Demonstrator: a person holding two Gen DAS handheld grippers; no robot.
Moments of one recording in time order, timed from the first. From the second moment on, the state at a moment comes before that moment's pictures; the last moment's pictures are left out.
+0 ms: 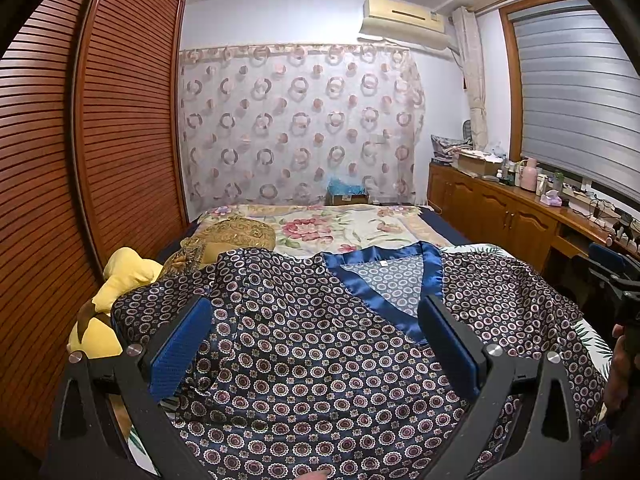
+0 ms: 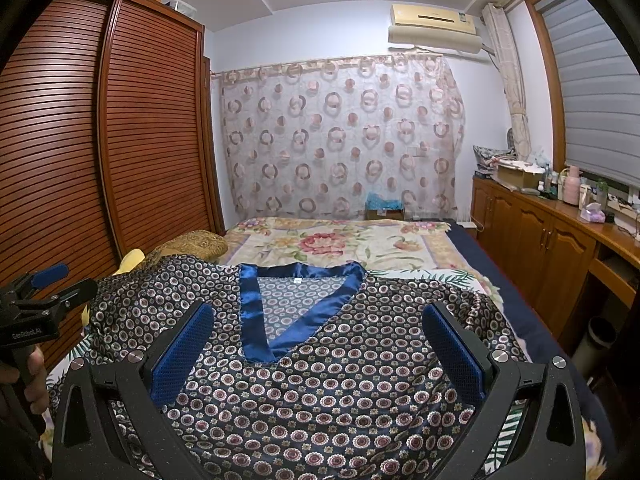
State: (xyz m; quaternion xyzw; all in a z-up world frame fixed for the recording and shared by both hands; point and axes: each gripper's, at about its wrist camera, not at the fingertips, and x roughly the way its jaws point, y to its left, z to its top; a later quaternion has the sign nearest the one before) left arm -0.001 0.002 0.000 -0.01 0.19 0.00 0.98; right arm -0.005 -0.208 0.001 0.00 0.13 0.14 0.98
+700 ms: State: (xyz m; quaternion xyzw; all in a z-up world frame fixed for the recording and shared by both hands) left arm -0.001 0.002 0.005 -0.01 0.19 0.00 0.98; right arm -0.005 -0.207 0.001 0.01 0.13 0.14 0.98
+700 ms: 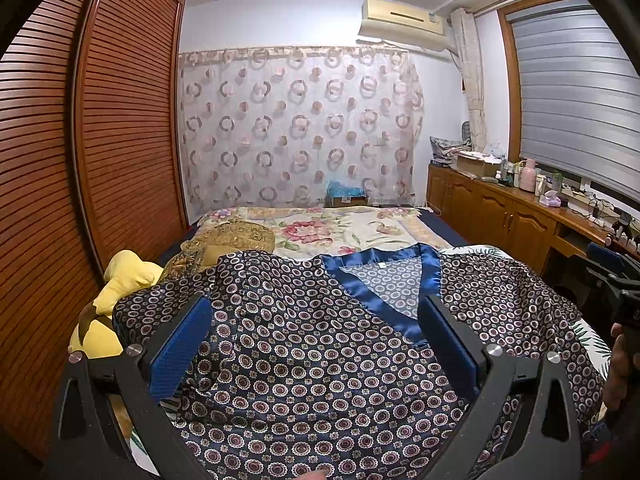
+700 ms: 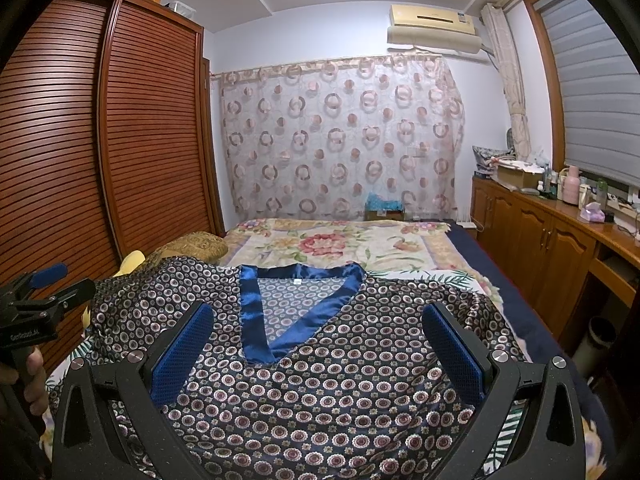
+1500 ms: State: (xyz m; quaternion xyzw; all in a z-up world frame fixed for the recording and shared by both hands) left arm -0.002 0.001 0.006 -0.01 0.19 0.01 0.98; right arm -0.004 -0.208 0.001 0.01 0.13 0.14 0.98
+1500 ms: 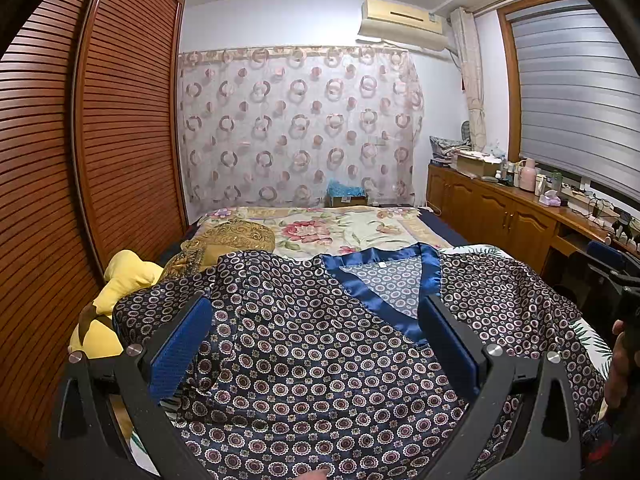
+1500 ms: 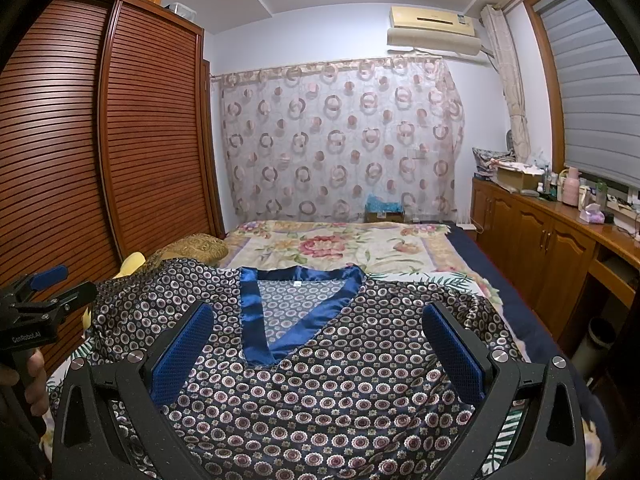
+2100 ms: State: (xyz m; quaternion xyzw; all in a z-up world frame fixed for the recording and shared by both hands) left arm 0.014 0.041 -0.010 0.00 0.22 0.02 0.97; right arm 0.005 -0.197 -0.004 -0.01 0.15 0.17 0.97
